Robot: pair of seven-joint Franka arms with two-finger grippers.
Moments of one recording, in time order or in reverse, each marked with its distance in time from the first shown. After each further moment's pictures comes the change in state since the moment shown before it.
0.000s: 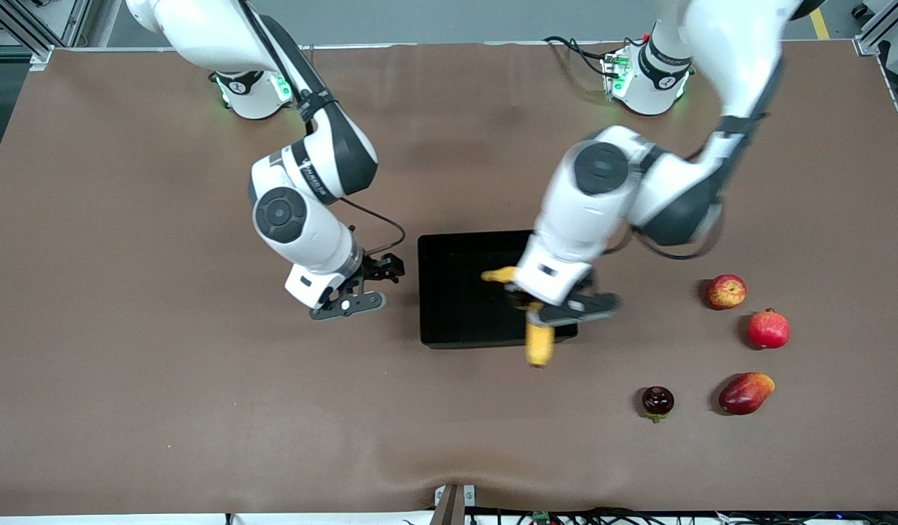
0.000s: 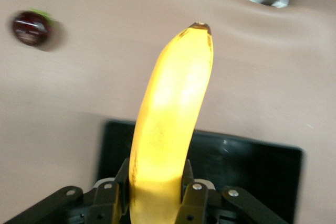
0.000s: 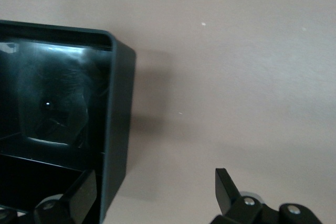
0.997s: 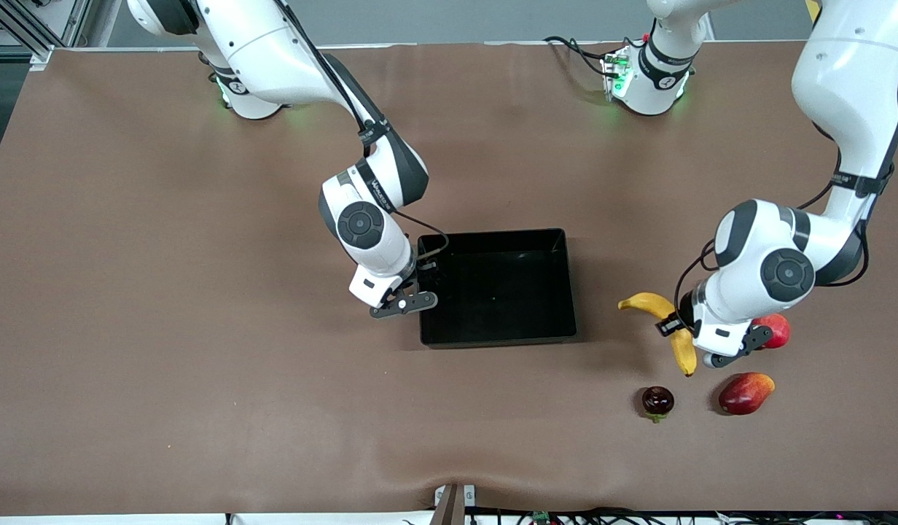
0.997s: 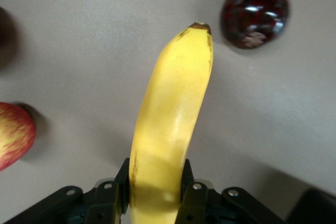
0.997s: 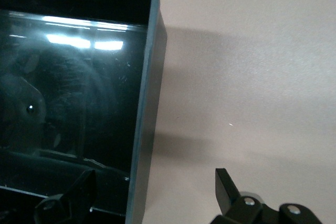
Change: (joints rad) left arm 0.404 0.088 0.004 -0.266 -0.010 0.128 0.068; right arm 0.092 0.189 0.000 0.047 0.022 0.136 0.070
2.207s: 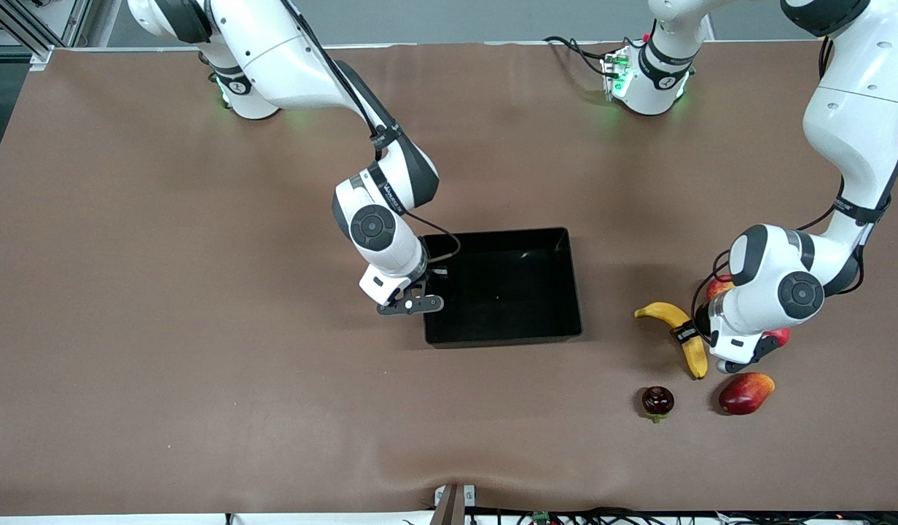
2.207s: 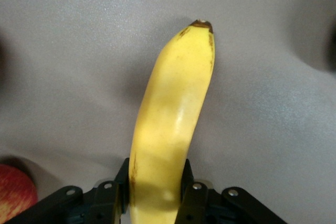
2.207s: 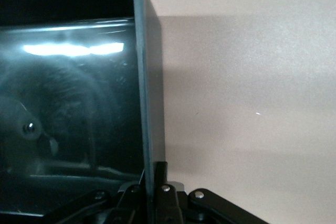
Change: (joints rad) left arm 0.085 0.126 0.021 -0.001 0.062 0.099 0.078; right arm 0.024 0.037 -0.001 0.031 0.029 0.011 0.130
